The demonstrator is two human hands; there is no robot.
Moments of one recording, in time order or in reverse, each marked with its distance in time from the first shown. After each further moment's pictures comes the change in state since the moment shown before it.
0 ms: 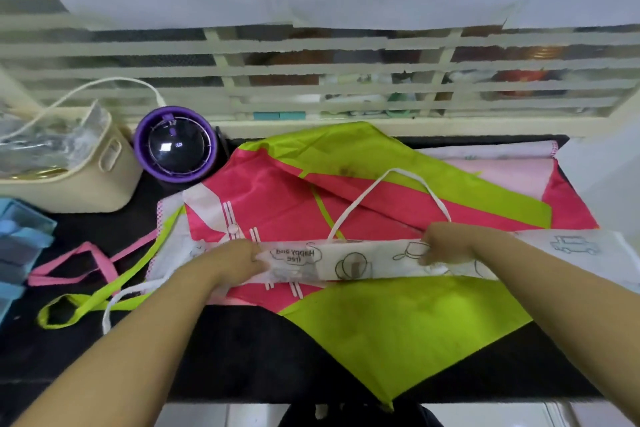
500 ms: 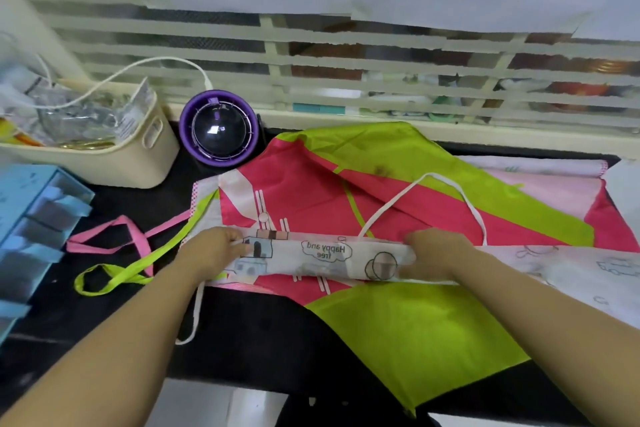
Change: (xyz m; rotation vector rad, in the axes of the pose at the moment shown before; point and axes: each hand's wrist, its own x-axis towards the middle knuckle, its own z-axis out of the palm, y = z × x) left_hand -0.021 -0.069 0.006 -0.275 0.296 -0.236; right_hand 0.008 -0.080 0.007 -0.195 0.220 -0.010
